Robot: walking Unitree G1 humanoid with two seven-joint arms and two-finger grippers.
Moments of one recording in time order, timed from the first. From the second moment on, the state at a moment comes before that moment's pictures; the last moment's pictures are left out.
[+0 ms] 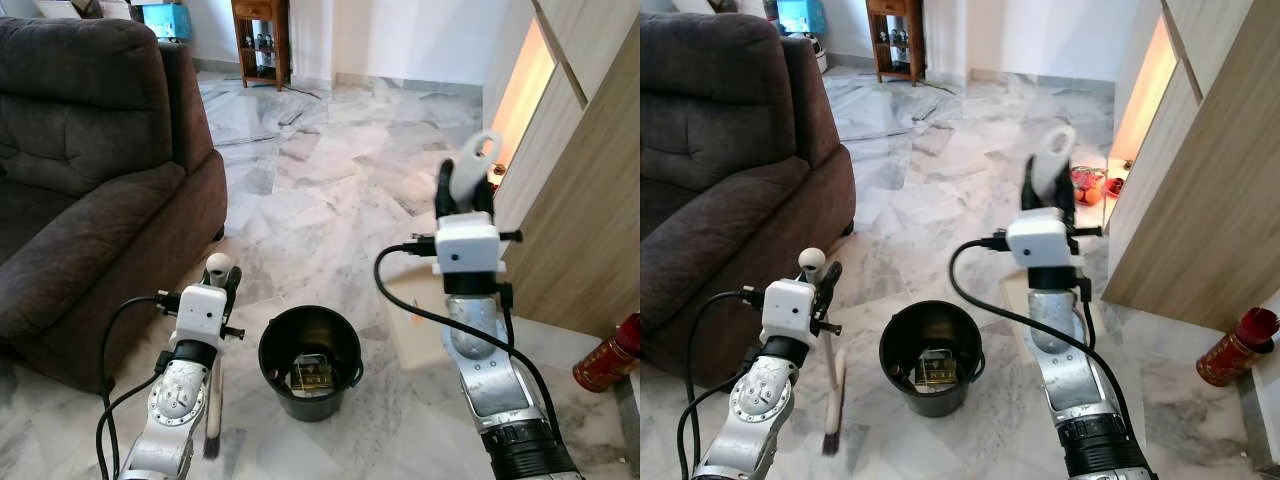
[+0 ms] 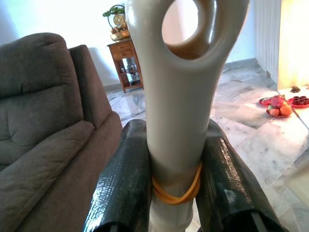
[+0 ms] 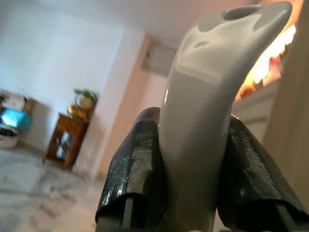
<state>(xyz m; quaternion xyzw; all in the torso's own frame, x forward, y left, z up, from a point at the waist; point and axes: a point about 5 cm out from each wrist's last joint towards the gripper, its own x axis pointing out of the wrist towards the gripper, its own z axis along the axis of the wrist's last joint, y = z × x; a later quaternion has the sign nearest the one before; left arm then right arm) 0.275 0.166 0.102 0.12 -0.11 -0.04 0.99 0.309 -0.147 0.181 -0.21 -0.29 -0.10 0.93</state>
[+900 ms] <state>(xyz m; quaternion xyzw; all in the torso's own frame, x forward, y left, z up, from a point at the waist) 0.265 0.170 0.097 0.12 -0.10 -0.04 0.99 0.310 -0.180 0.110 -0.13 -0.14 -0.15 0.97</state>
